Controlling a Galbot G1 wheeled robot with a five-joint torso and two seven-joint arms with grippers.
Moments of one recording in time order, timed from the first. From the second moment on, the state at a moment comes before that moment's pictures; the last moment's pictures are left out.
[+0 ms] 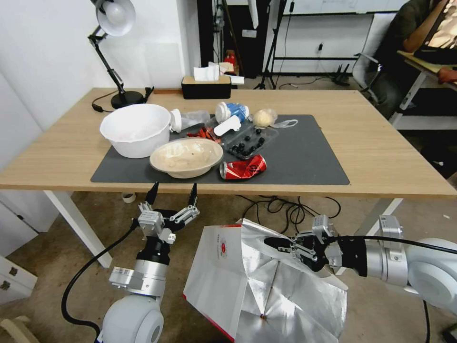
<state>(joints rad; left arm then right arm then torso) 1.58 -1.29 -0.34 -2.19 -0.27 -0.25 -0.11 -1.55 0.38 0.56 2.24 1.02 -0.28 -0.58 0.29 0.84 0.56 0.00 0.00</state>
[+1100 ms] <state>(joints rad) 1.58 -1.29 -0.34 -2.19 -0.27 -0.25 -0.11 -1.55 0.38 0.57 2.24 1.02 -0.28 -0.58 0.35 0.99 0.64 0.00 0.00</state>
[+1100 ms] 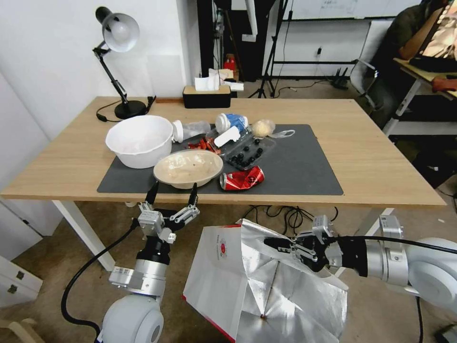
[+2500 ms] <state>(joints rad) 1.59 -1.30 -0.34 -2.19 -0.27 -0.25 -0.12 -1.55 0.38 0.57 2.24 1.02 -0.28 -0.59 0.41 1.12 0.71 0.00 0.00</state>
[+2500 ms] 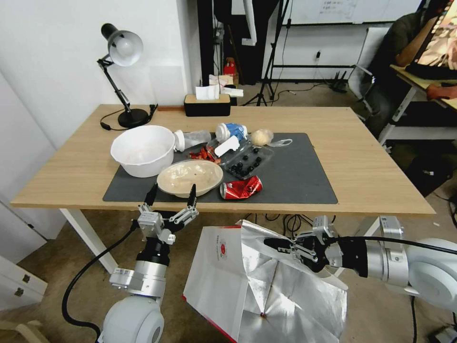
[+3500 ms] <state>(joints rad) 1.59 -1.29 -0.35 -2.20 -0.27 -0.26 -0.12 -1.58 0.35 0.72 2.27 1.19 -0.27 -0.50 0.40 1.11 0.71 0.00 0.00</state>
